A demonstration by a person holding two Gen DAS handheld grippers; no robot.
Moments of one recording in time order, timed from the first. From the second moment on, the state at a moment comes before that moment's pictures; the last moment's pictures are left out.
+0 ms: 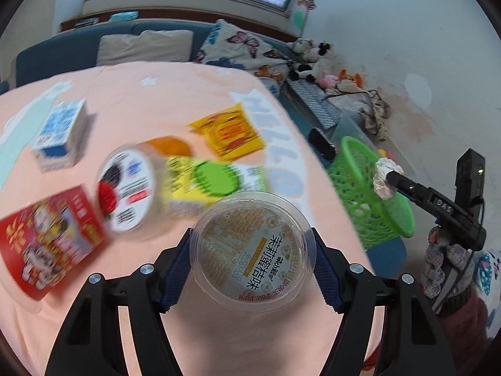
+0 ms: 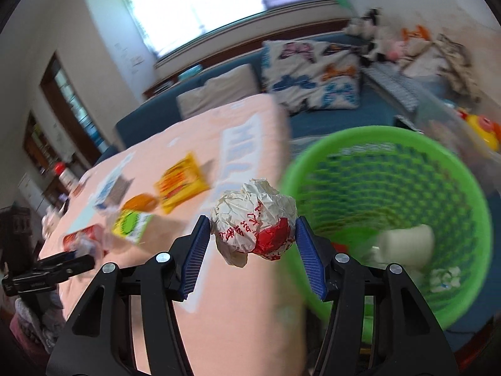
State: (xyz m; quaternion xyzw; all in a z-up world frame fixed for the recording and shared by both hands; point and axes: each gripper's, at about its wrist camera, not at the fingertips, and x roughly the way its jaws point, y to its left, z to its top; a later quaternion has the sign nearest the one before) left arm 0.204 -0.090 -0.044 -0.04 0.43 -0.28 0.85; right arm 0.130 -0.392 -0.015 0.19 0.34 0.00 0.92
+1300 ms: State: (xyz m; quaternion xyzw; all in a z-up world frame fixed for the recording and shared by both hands) left arm 0.228 -0.343 -0.019 0.06 0.44 -0.39 0.81; right arm 0.045 -0.481 -0.035 0.25 0.33 -0.08 0.91
